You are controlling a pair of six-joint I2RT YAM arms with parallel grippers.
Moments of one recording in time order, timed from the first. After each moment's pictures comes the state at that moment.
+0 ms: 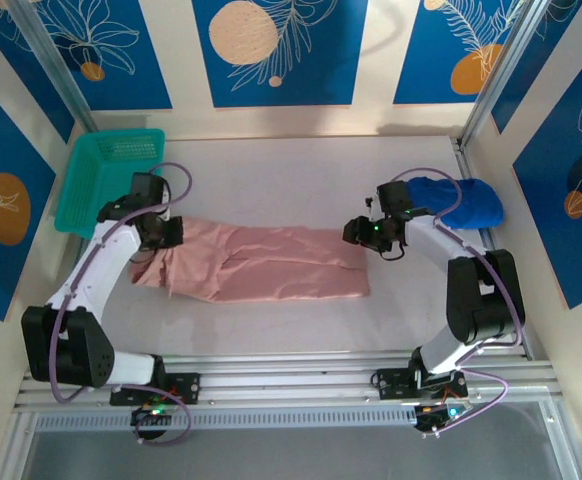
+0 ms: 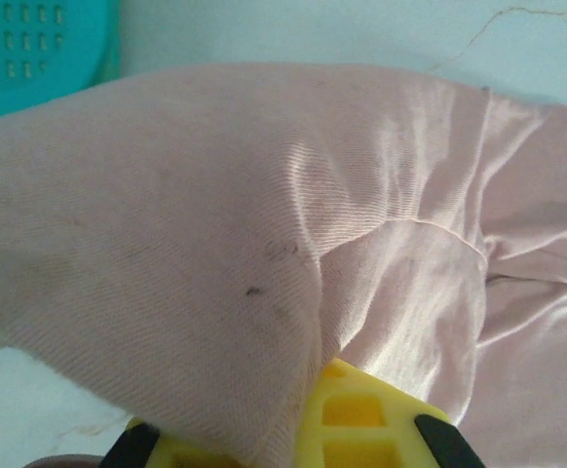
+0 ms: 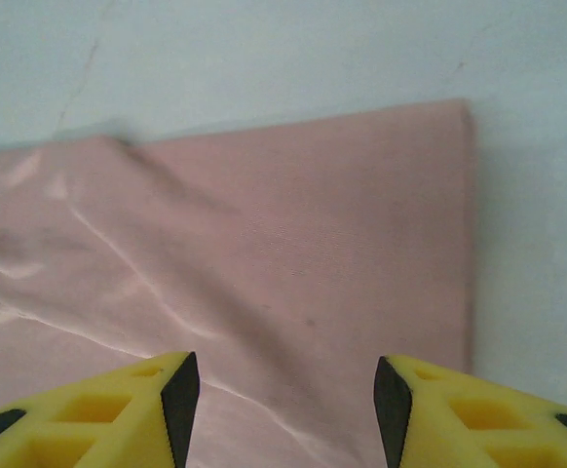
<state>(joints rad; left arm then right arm) -0.10 1.36 1.16 -0.94 -0.04 -0.18 0.20 1.59 0.98 -0.49 -0.33 0.42</state>
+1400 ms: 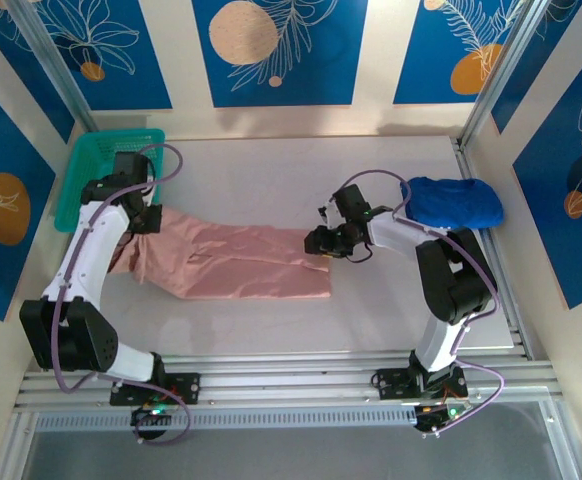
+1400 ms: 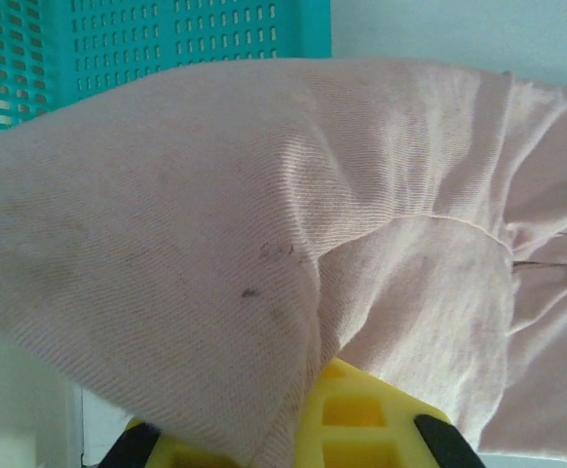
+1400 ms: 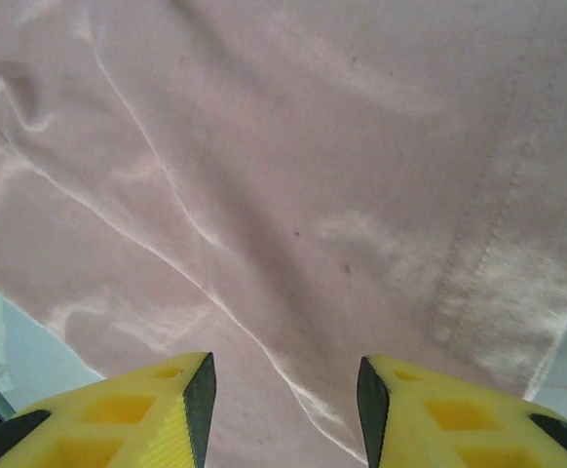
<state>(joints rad) -0.03 1.44 1.37 -1.10 -0.25 0.03 0.43 1.76 1.08 -0.44 -0.49 0.42</state>
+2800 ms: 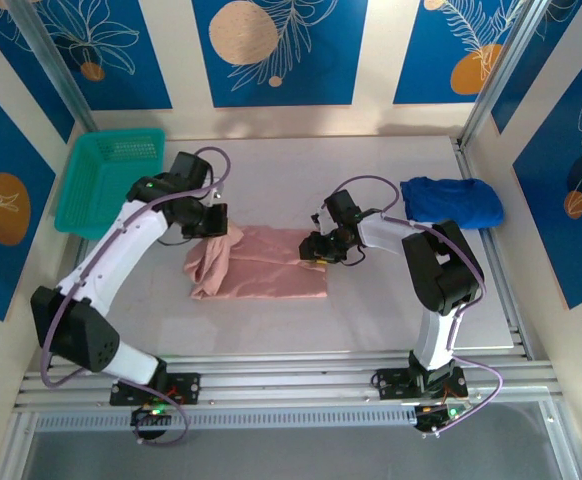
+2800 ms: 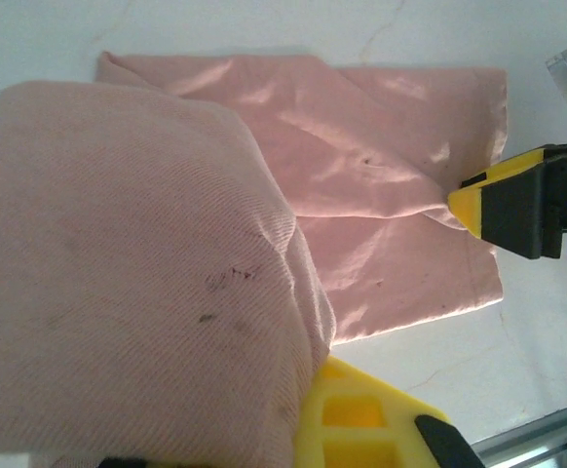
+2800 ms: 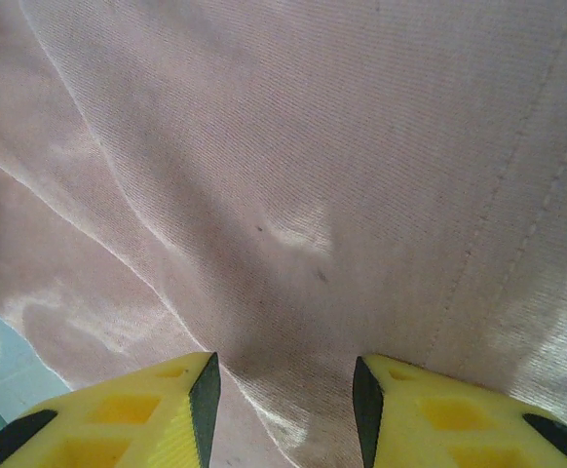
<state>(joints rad) -0.40 1.49 1.43 -1.08 0.19 -0.37 0.45 1.85 1.10 -0.42 -0.50 0.42</state>
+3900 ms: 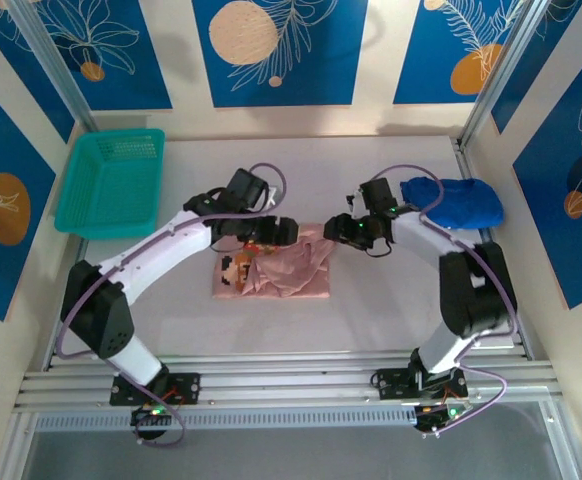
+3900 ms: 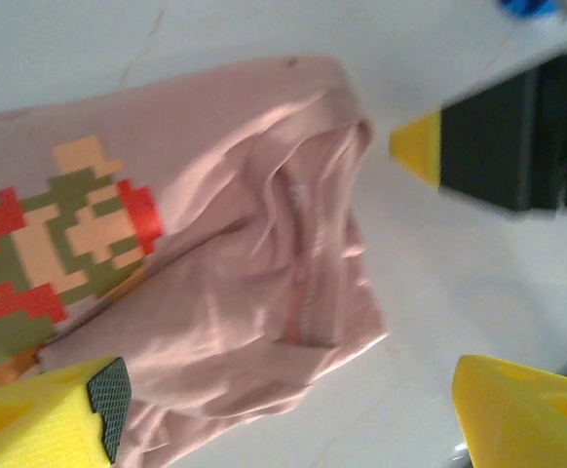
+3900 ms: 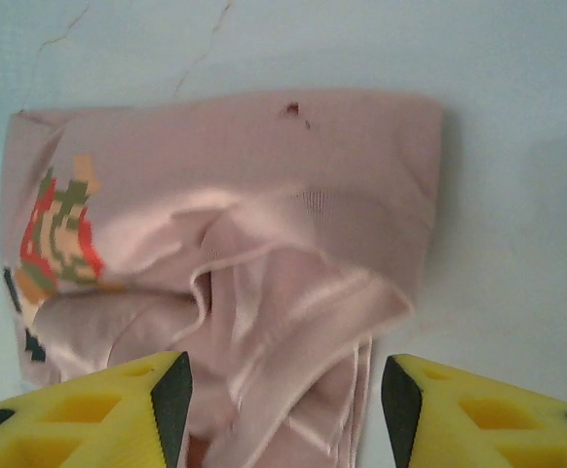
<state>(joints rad) -0.66 1.60 1.33 -0.70 0.22 -0.43 0.29 1.68 1.06 -0.43 -0.43 0.49</state>
